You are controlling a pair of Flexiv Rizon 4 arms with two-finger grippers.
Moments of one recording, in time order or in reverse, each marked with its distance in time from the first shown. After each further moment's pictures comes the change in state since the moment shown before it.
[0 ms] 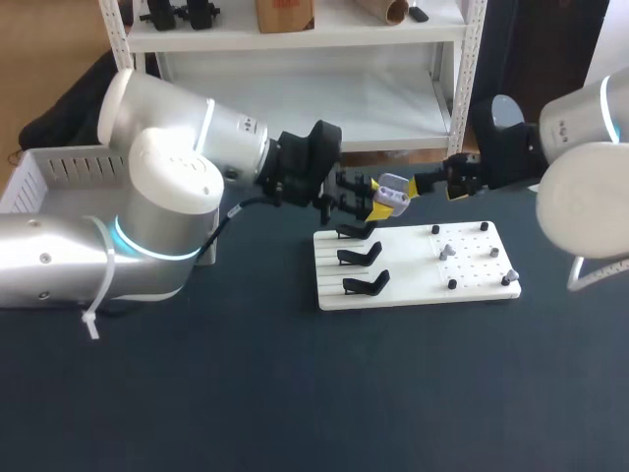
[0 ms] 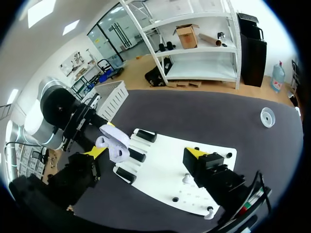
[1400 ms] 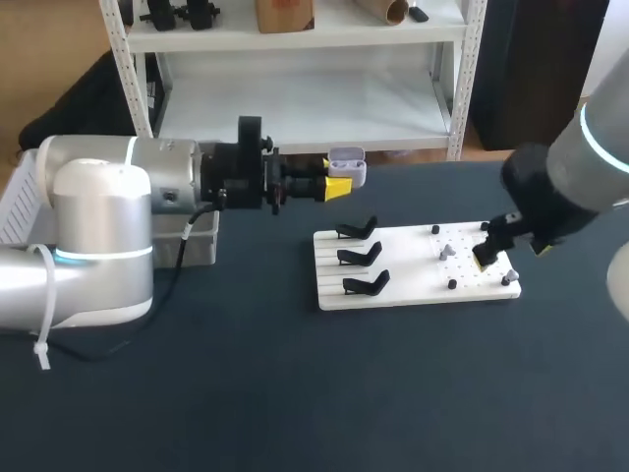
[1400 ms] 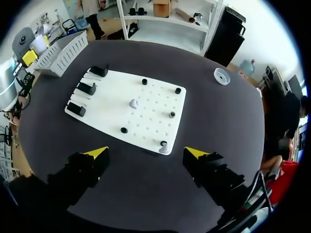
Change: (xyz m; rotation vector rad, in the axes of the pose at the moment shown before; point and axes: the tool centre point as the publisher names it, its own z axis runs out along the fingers) left arm -0.029 -0.006 -0.073 -0.040 -0.386 -0.176; right arm 0.111 -0.061 -0.060 0.440 0.342 -0.076
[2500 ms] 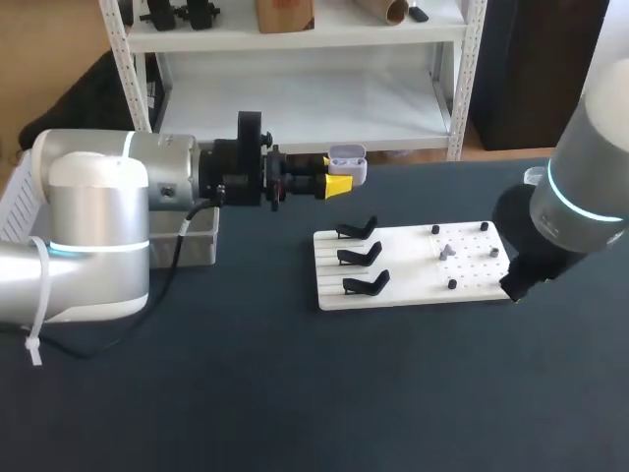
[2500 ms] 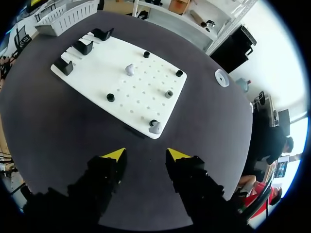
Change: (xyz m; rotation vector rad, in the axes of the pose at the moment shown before) left arm -0.007 -0.008 -0.001 0.001 0.016 -0.018; right arm 0.039 -0.021 0.023 0.162 0.078 -0.240
